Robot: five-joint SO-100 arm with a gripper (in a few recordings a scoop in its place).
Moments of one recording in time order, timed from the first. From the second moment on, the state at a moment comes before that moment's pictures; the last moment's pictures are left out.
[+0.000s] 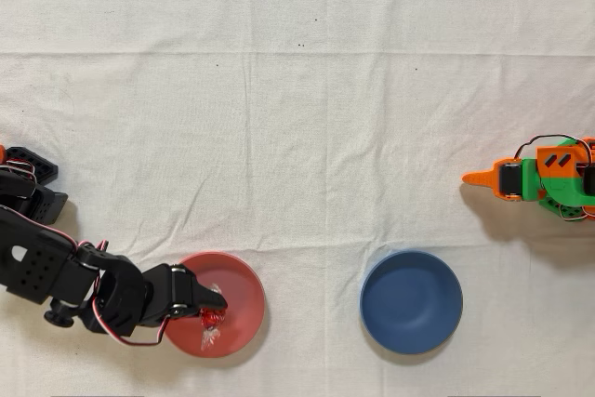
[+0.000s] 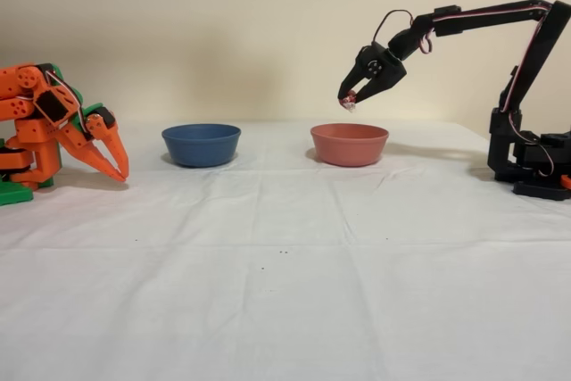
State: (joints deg) arm 32.2 107.8 113.3 37.5 -46.0
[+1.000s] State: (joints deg) arm 34.3 105.1 119.8 30.0 -44.4
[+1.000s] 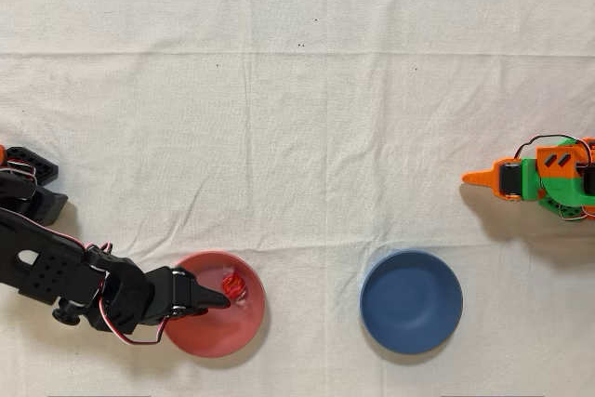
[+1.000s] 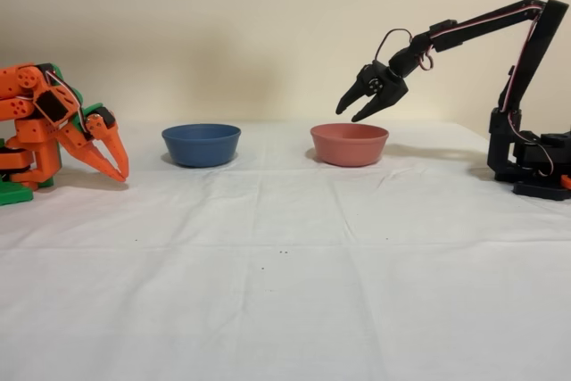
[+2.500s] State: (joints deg) arm 16.1 140.0 131.4 22.5 -17.8
